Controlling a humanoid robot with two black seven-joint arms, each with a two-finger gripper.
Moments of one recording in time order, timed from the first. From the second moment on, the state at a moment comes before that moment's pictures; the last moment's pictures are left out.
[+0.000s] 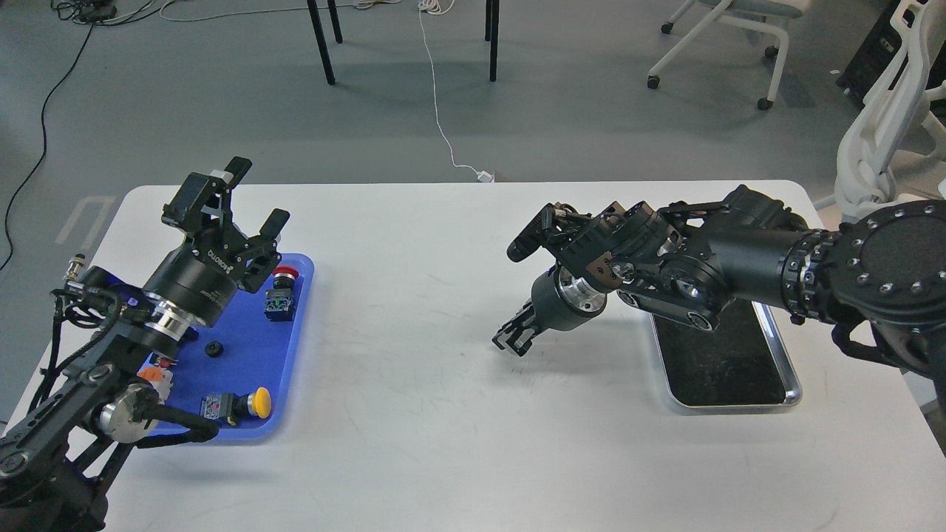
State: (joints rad) left arm -0.16 0.39 -1.20 -1.29 0.77 -0.29 -0.39; right arm 1.36 0.00 -0.57 0.75 -1.34 0.38 0.49
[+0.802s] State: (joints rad) left arm -0.15 0.39 -1.20 -1.30 0.77 -0.29 -0.39; right arm 1.36 0.00 -0.59 0.77 -1.31 0.29 0.49
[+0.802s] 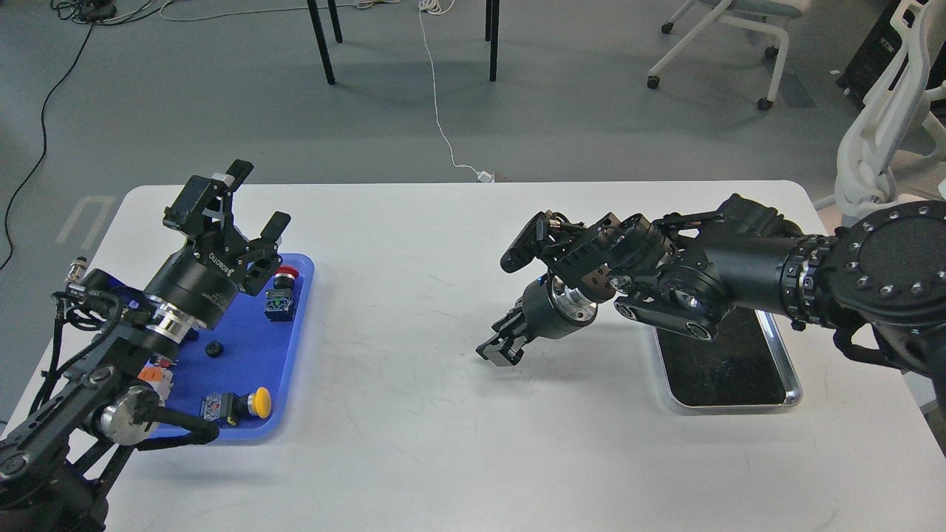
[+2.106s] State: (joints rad) left arm -0.93 0.19 -0.30 -1.11 2.17 -0.37 -0.49; right arm 0.38 -0.59 0.71 1.04 -0.11 0.41 0.49
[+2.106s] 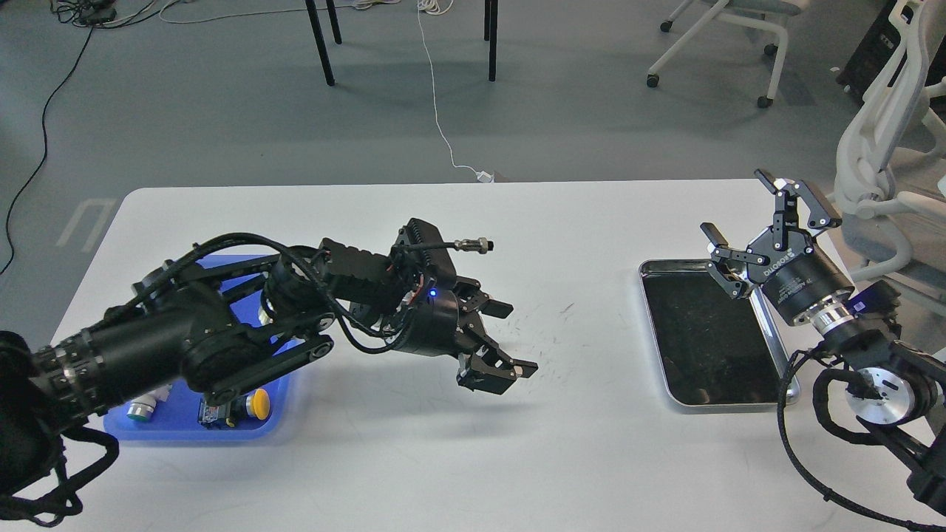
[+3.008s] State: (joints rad) left arm -0.97 0.08 -0.14 -0.82 2.18 -0.32 -0.49; right arm 0.33 -0.65 0.74 1.09 -0.12 0.41 0.49
